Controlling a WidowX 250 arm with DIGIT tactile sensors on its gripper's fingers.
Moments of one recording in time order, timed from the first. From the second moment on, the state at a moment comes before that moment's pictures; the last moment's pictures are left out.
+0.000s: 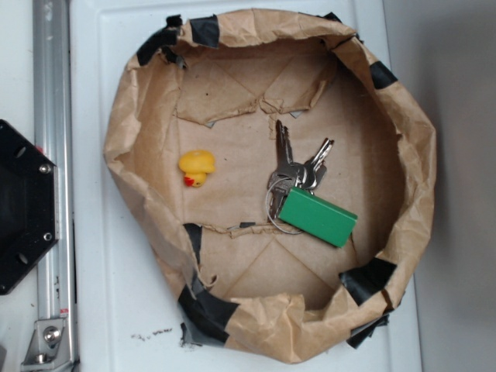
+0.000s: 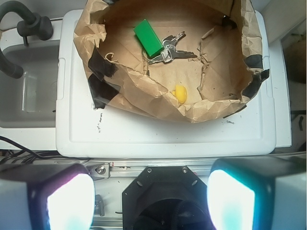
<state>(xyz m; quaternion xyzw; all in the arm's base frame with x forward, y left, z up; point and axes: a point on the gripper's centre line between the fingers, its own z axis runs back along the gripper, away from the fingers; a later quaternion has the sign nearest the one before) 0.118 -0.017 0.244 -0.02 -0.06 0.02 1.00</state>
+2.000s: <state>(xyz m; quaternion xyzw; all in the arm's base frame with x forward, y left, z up) 0.211 0.061 0.066 0.02 0.09 -0.14 0.99</state>
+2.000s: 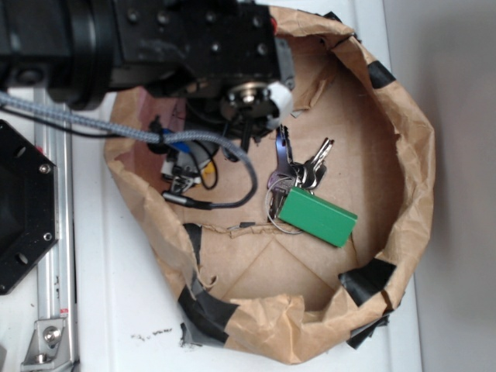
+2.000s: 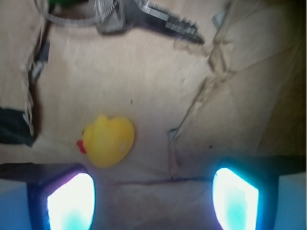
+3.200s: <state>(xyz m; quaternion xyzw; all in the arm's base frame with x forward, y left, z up) 0.209 0.060 0.069 0.03 0.05 -0.14 0.99</state>
